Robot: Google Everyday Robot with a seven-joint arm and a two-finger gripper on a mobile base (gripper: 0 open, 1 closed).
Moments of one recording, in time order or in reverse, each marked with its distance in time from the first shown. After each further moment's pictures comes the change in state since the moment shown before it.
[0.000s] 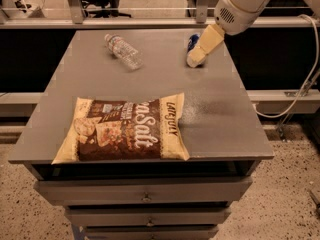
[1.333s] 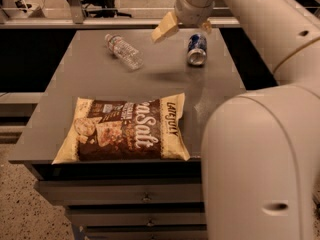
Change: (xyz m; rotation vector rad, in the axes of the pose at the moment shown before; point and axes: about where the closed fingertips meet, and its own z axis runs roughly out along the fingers) arm -0.105 -0.013 0.087 -0.021 0.010 0.397
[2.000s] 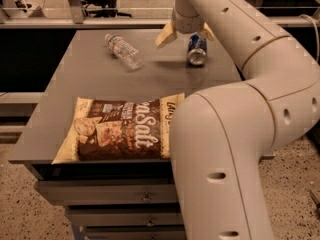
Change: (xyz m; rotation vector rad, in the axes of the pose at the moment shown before) arm -0.013 -0.031 0.050 0.192 0.056 0.183
